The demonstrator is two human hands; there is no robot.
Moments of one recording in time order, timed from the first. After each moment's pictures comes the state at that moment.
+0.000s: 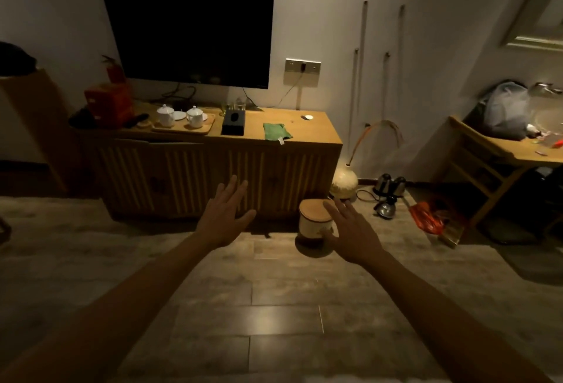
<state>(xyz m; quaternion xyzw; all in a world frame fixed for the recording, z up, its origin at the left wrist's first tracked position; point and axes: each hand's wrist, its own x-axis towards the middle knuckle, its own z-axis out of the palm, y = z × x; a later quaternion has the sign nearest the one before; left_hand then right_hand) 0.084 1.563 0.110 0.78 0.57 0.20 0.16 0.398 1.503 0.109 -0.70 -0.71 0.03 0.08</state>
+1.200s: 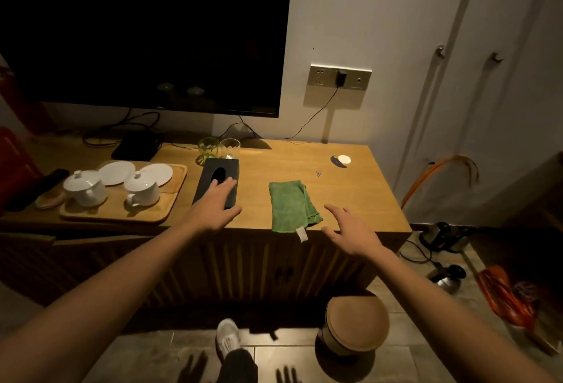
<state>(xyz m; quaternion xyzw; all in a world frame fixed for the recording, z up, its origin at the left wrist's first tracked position) 0.126 2.351 0.089 0.76 0.60 0.13 0.22 0.457 2.291 0.068 -0.69 -0.70 0.17 0.06</state>
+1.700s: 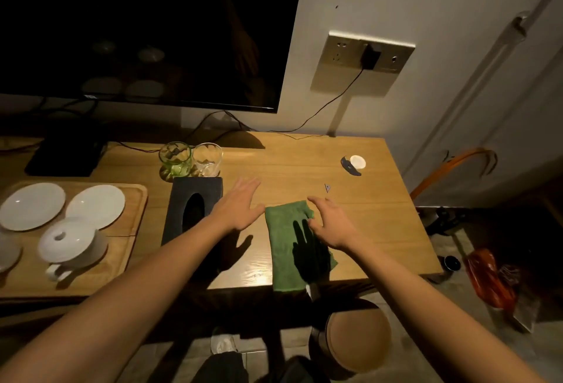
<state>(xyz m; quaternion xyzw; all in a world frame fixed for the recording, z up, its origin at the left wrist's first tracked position) 0.188 2.625 0.010 0.81 0.52 0.06 0.28 0.439 2.560 0.009 -0.70 -0.68 0.23 0.03</state>
